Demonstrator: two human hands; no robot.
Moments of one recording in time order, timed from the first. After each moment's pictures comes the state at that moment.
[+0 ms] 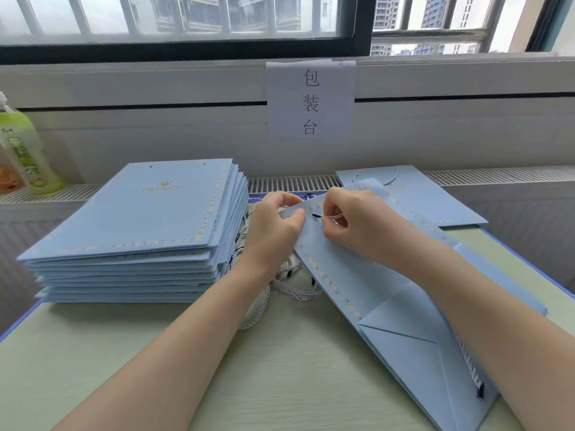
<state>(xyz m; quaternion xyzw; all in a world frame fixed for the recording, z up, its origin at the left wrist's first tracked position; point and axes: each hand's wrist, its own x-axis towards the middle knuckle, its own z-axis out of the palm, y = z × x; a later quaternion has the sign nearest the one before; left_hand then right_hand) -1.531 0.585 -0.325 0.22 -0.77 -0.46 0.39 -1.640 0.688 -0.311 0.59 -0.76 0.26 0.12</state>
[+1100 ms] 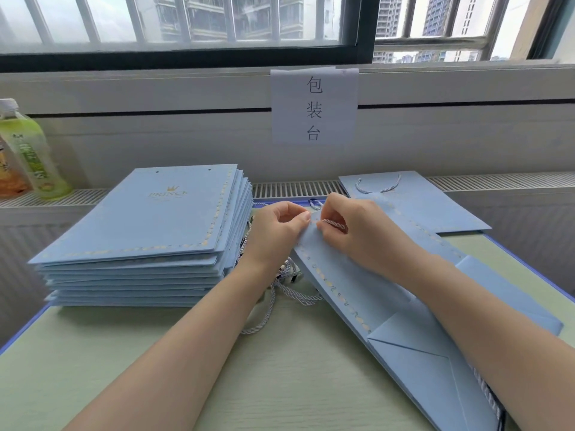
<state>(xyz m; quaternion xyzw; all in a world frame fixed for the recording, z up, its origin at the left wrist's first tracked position) -1.527 0.580 -0.324 0.21 -0.74 -0.53 0.36 -1.638 0.686 -0.316 0.60 -0.72 0.32 0.13</state>
